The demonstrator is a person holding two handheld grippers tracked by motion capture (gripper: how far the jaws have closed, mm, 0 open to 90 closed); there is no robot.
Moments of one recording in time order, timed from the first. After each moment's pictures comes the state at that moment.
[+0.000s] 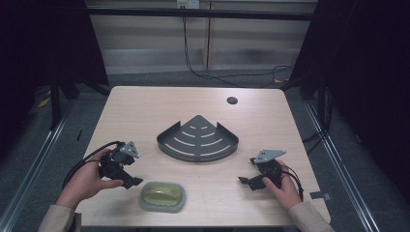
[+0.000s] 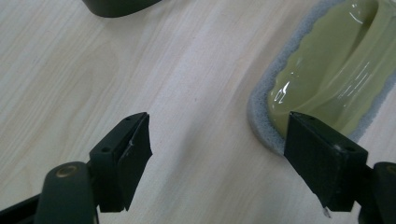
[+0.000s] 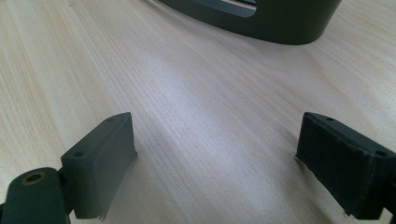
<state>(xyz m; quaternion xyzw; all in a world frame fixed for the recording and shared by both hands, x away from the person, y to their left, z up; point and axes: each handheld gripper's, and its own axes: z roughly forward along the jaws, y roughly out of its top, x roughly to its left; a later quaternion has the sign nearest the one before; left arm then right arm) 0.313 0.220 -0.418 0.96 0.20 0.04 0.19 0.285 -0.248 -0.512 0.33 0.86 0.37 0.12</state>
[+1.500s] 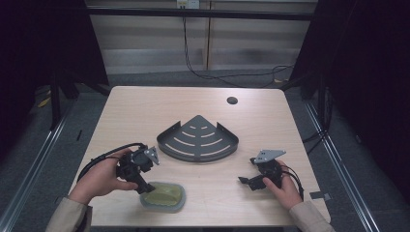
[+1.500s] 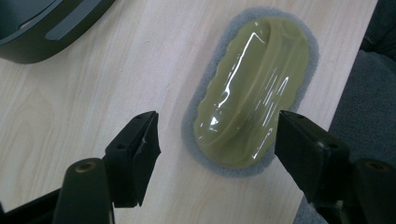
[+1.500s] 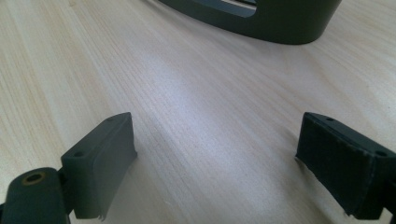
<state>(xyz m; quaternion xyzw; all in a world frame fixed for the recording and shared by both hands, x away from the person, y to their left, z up) 0.299 0.164 -0.399 0.98 0.12 -0.01 0.14 0.286 -0.248 -0.512 0.33 0.86 0.37 0.12</state>
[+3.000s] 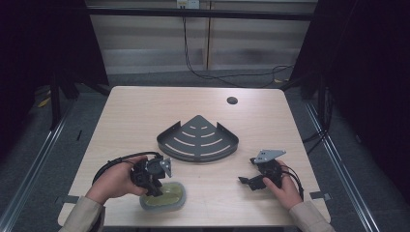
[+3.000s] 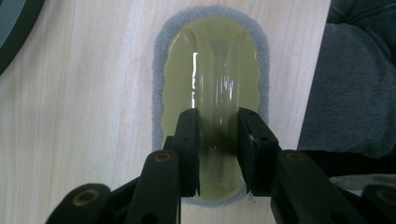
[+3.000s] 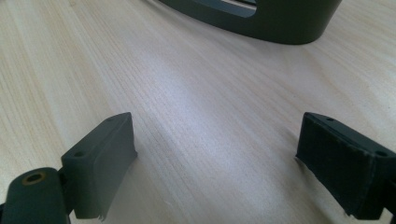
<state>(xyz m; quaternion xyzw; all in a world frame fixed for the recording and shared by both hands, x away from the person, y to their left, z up) 0.289 0.136 -0.412 0.99 0.06 -0.05 0.10 0.286 -0.248 -0.512 0.33 0.86 0.37 0.12</state>
